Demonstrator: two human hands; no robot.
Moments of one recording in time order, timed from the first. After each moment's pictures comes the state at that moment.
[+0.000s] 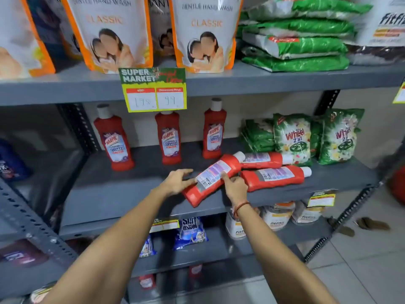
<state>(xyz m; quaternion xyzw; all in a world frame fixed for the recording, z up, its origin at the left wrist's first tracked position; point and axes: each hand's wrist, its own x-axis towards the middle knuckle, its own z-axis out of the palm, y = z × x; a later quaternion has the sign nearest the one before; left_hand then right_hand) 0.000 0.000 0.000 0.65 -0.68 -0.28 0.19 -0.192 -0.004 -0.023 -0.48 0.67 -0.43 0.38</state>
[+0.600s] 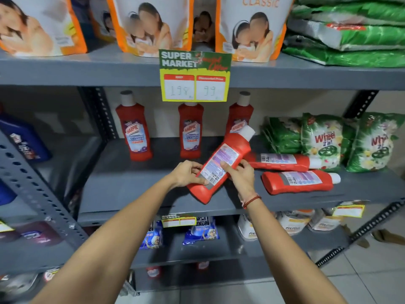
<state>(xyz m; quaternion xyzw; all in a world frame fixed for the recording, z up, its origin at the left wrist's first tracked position) 0.043 -0.007 -0.006 0.61 -0.65 -0.38 0.25 -0.146 -0.023 -0.014 -0.47 0.51 -0.51 0.51</state>
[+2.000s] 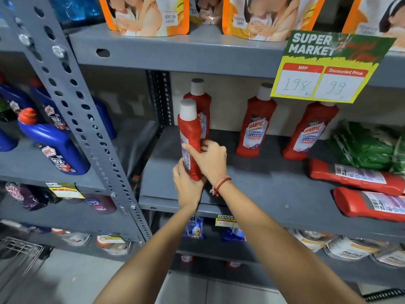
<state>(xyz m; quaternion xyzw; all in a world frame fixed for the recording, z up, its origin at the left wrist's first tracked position) 0.133 0.073 -0.058 0.73 -0.33 -0.13 0.59 0.086 0.023 0.023 -0.73 0.43 -0.40 0.36</state>
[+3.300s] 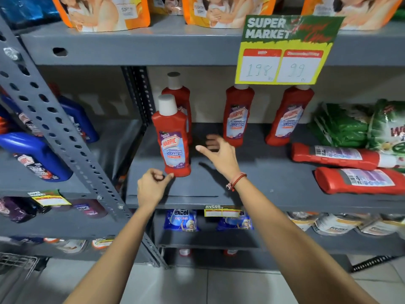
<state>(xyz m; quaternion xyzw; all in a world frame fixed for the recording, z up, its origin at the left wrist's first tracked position) 0.187 0.109 -0.058 0.81 -0.35 -0.15 0.45 0.019 -0.008 -0.001 -0.71 0.41 -0.40 0.42</state>
